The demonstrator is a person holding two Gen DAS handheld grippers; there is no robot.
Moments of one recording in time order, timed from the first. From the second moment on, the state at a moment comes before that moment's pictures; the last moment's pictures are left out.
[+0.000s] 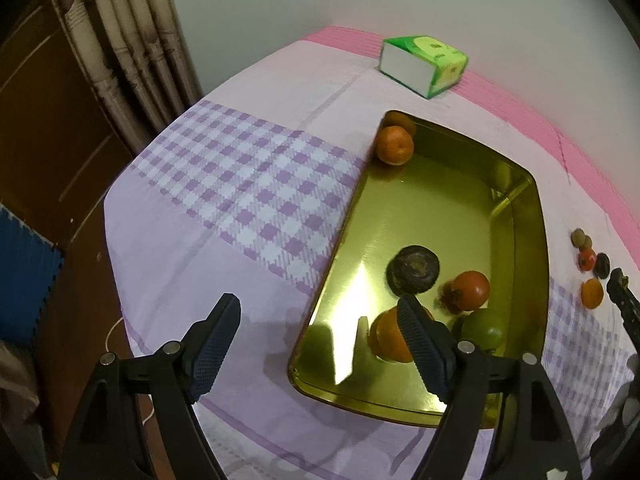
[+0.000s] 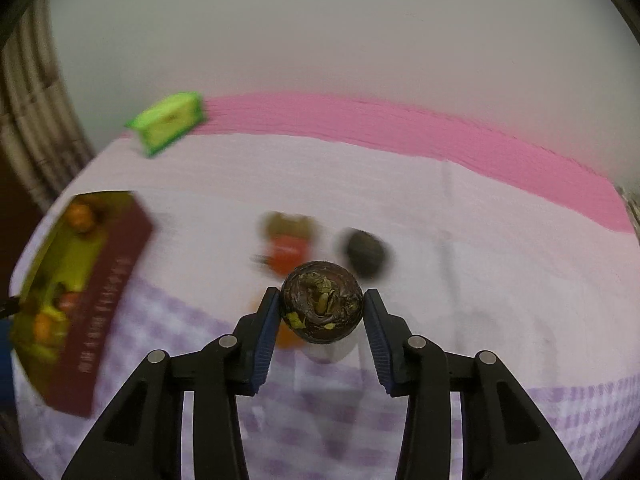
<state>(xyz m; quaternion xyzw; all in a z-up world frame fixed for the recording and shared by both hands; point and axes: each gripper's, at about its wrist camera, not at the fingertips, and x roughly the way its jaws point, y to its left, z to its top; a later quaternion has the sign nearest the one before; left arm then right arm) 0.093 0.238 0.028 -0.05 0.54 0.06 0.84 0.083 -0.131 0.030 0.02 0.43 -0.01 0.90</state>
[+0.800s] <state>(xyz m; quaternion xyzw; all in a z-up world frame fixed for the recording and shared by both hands) 0.093 0.255 0.028 -0.07 0.53 0.09 0.84 0.100 0.060 0.025 -0.07 0.45 0.20 0.87</state>
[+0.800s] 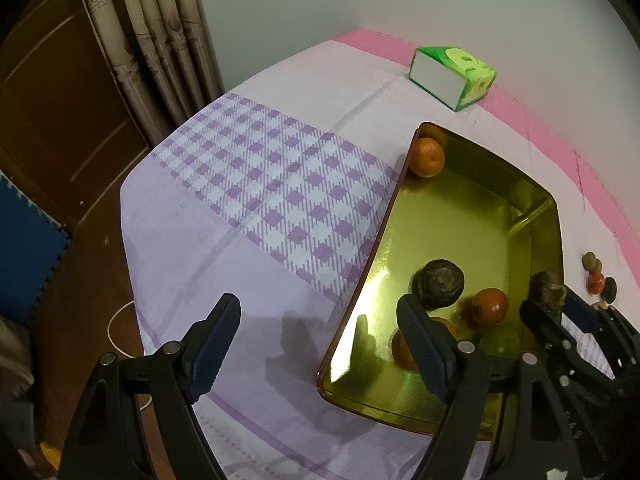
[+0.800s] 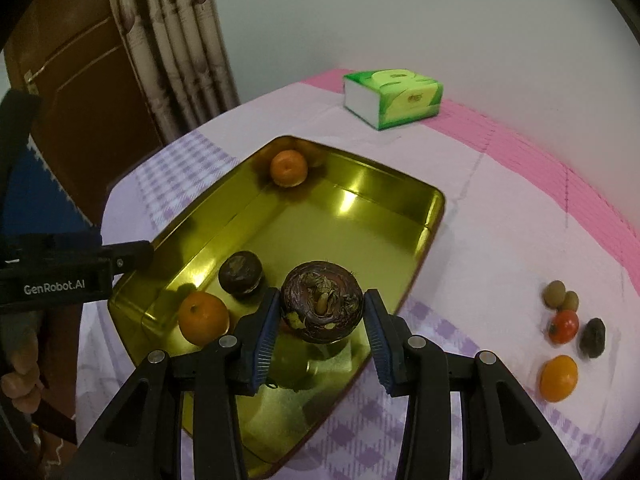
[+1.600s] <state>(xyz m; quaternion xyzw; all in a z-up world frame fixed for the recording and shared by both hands) 0.093 0.250 0.024 -0.06 0.54 0.09 0.84 0.104 0.069 0.007 -0.08 0.47 0.21 0.85</state>
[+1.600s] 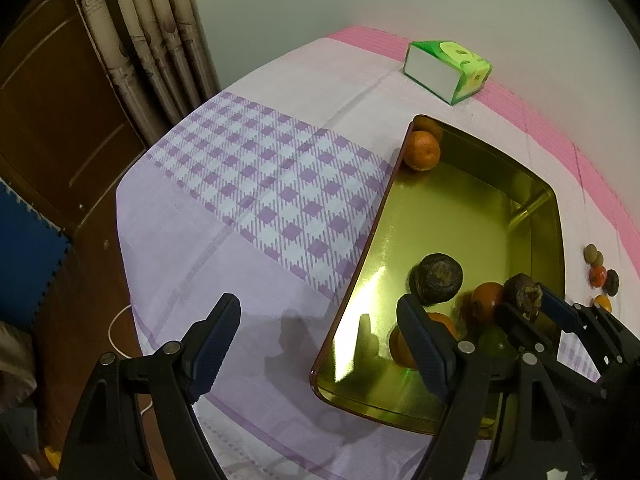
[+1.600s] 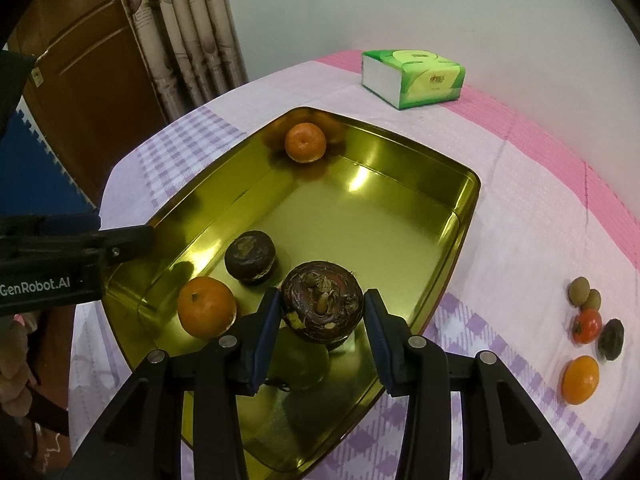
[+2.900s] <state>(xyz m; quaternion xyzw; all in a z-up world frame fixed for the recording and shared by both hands) 0.092 0.242 0.019 -0.04 0.54 0.09 0.84 0.094 -0.112 0.053 0.02 0.41 0.03 0.91</state>
